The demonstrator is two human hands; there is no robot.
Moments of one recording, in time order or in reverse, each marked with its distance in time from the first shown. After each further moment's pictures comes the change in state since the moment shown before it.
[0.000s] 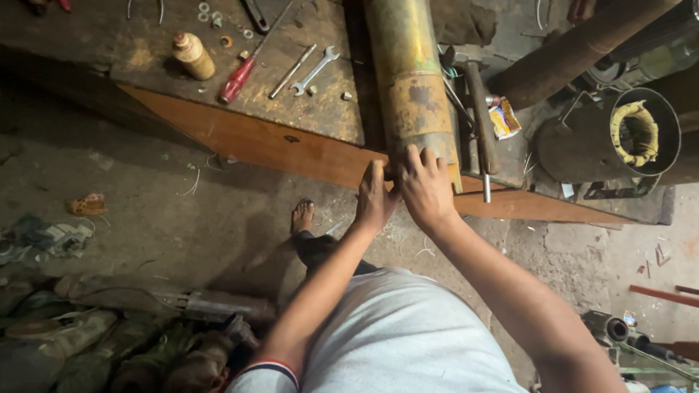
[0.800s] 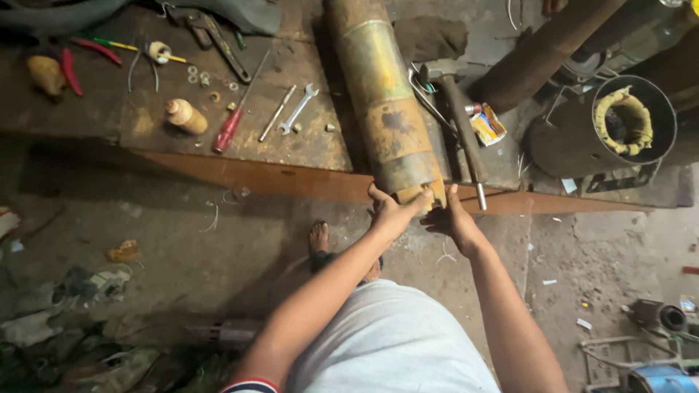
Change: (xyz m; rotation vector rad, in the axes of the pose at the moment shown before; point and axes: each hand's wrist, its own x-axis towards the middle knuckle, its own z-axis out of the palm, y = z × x) left_hand 0.025 0.037 0.043 0.022 -0.301 -0.784; right_hand -0.094 0.063 0.131 1.927 -0.385 1.155
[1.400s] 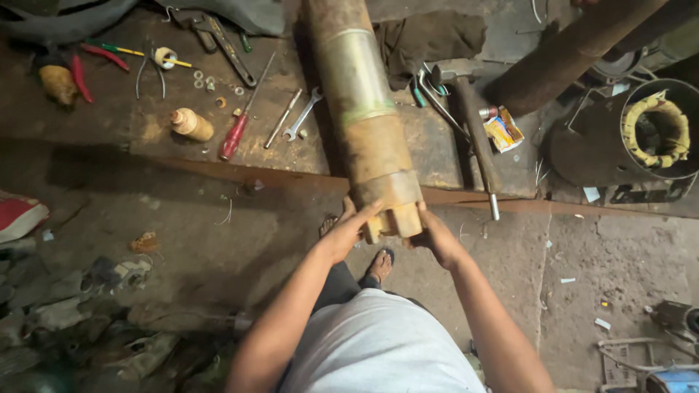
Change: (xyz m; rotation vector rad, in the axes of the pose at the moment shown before) left_hand 0.016 -0.023 -0.101 -0.276 -0.334 -0.254; right_hand -0.008 -0.001 0.062 0.058 -0.216 -0.001
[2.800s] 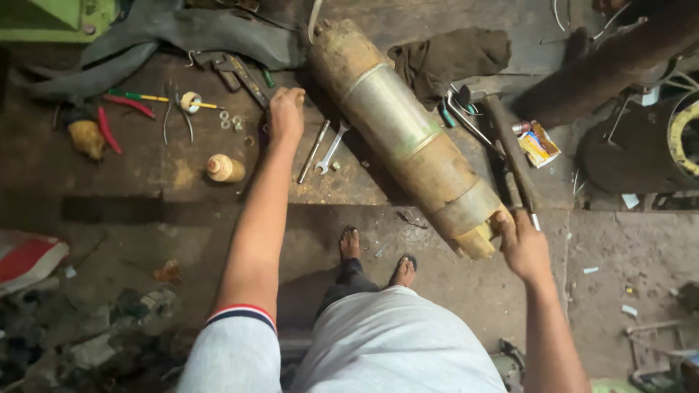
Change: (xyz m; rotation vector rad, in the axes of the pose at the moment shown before) left_hand 0.222 0.192 -0.236 0.937 0.615 1.110; right_hand -0.044 -0.083 0.007 -0.819 0.749 -0.123
